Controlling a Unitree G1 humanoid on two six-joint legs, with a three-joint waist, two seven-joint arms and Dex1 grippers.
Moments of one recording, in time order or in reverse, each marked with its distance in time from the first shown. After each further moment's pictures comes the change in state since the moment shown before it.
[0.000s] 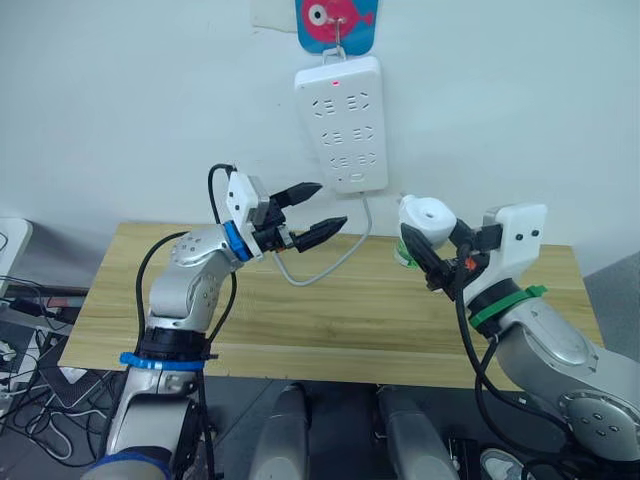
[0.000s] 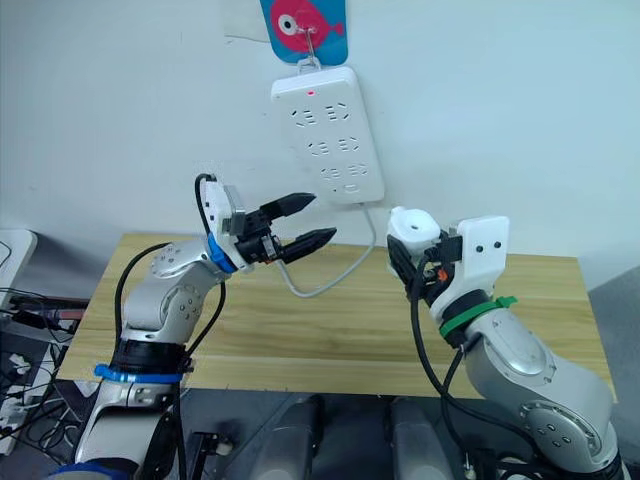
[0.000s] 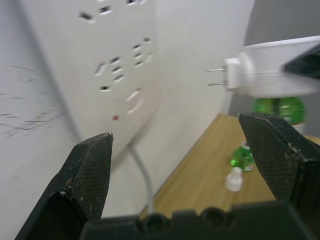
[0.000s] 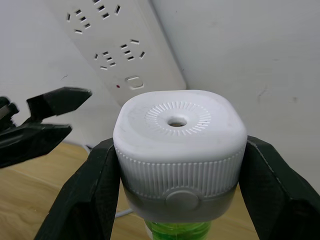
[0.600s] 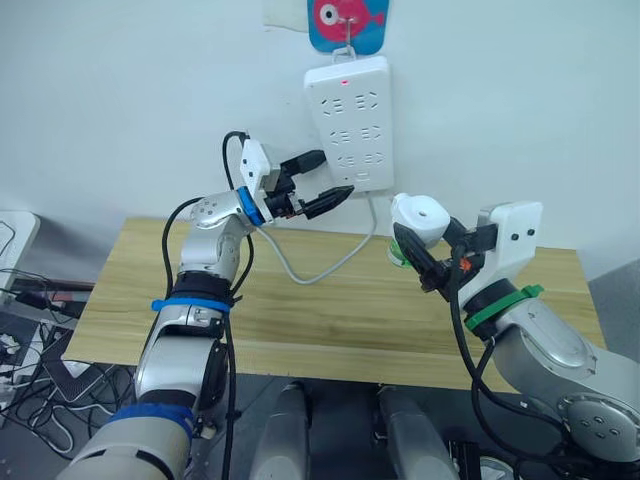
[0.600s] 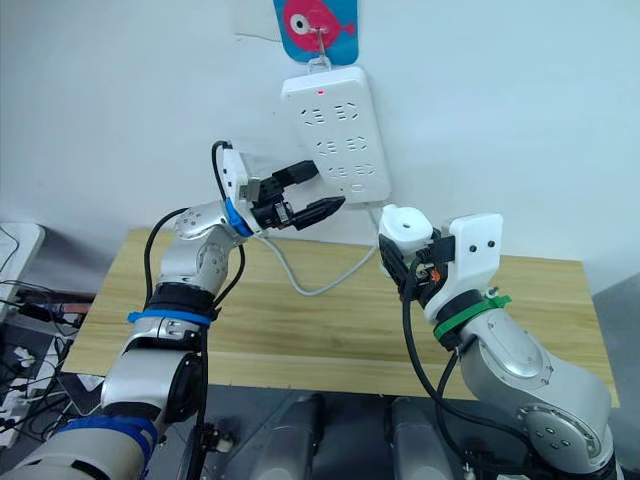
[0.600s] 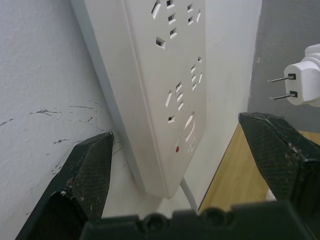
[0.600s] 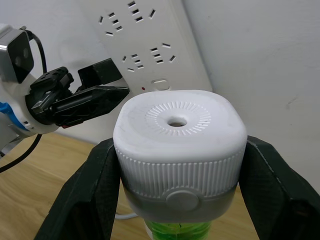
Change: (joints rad) left arm -0.300 -0.085 0.009 0.536 0.103 -0.307 -0.166; right arm -0.028 0.038 0.001 -0.036 0.011 0.052 -0.023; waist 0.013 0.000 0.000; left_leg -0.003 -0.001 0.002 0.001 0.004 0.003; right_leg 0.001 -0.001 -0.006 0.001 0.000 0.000
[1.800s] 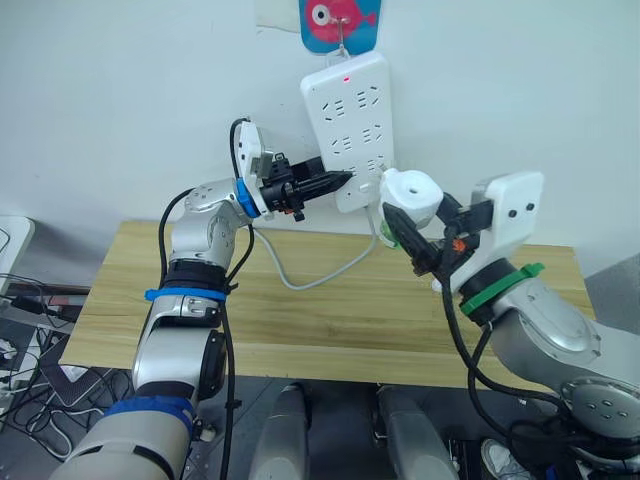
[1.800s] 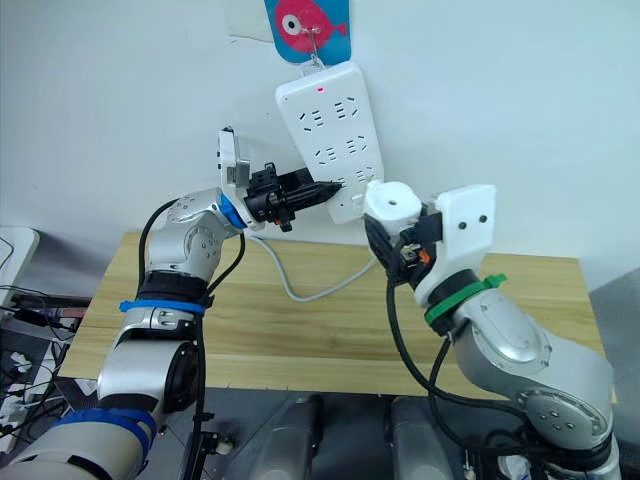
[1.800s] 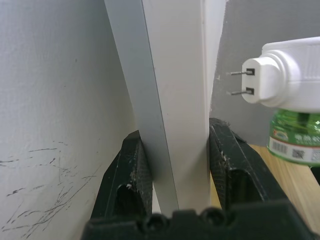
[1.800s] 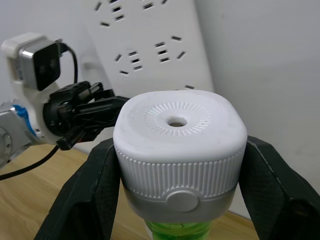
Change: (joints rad) left arm -0.018 0.020 0.038 -0.108 -0.043 0.241 -0.100; right arm -0.211 -0.006 0.031 0.015 0.063 0.099 -0.060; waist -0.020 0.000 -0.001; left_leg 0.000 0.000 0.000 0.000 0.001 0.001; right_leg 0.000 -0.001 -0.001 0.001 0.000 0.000
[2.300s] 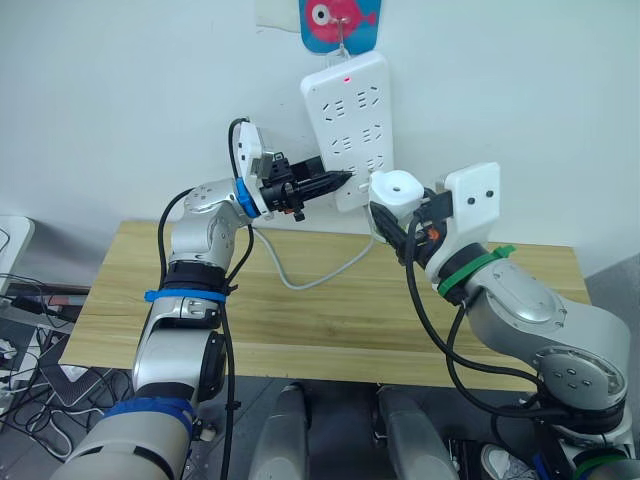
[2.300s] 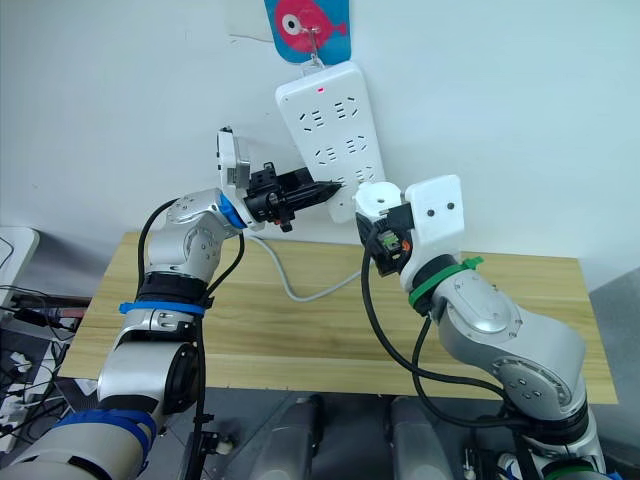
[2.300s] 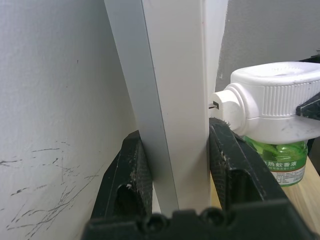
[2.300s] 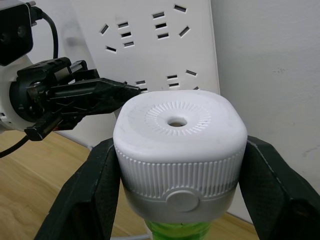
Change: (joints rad) left arm 0.003 0.001 0.000 -0.005 0.004 -0.010 0.003; right arm -0.054 0.060 0.049 0.093 -0.164 0.066 0.060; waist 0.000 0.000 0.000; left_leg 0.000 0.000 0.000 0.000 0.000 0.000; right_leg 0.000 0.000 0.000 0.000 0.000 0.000
